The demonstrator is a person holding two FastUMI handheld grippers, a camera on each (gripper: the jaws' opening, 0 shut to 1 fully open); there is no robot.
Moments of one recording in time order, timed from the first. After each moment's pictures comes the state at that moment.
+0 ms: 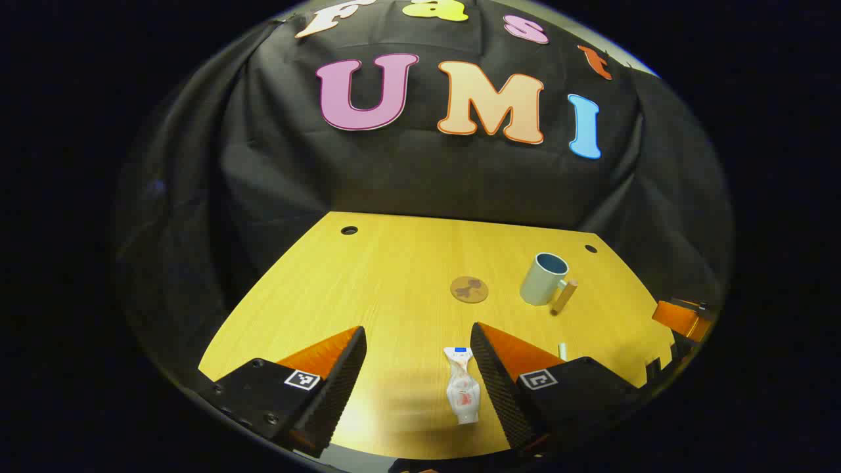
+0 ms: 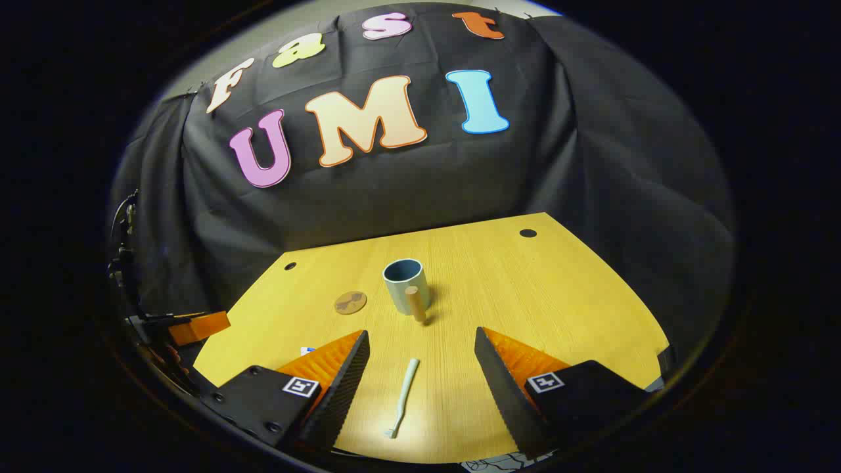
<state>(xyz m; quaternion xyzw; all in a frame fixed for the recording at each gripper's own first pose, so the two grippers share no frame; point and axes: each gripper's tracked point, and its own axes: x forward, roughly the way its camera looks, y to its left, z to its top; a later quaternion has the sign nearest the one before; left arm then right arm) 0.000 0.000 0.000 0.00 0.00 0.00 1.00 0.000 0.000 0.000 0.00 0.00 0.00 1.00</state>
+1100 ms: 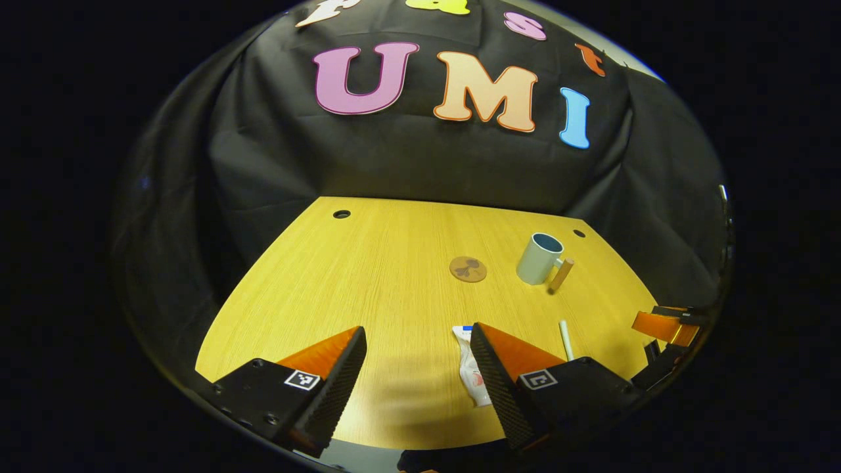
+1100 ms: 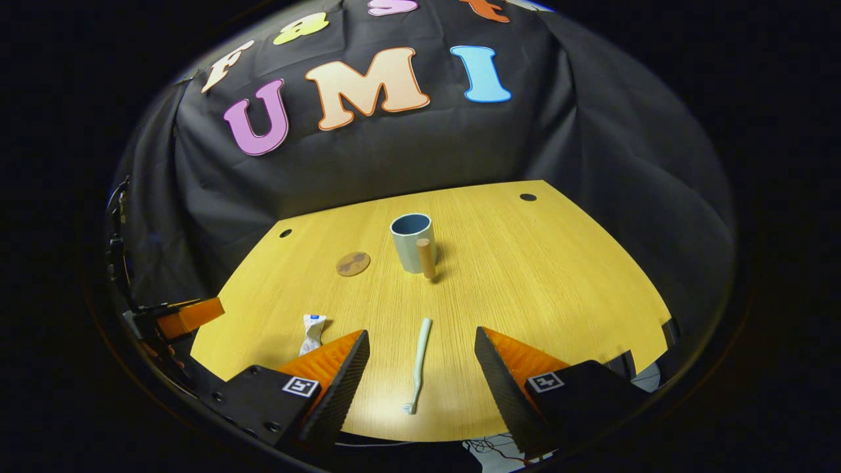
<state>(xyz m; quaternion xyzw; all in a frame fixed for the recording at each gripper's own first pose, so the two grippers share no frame) -0.008 0.034 -0.029 0.00 0.03 -0.04 1.00 -0.005 0.027 -0.056 0.00 0.08 -0.03 1.00</state>
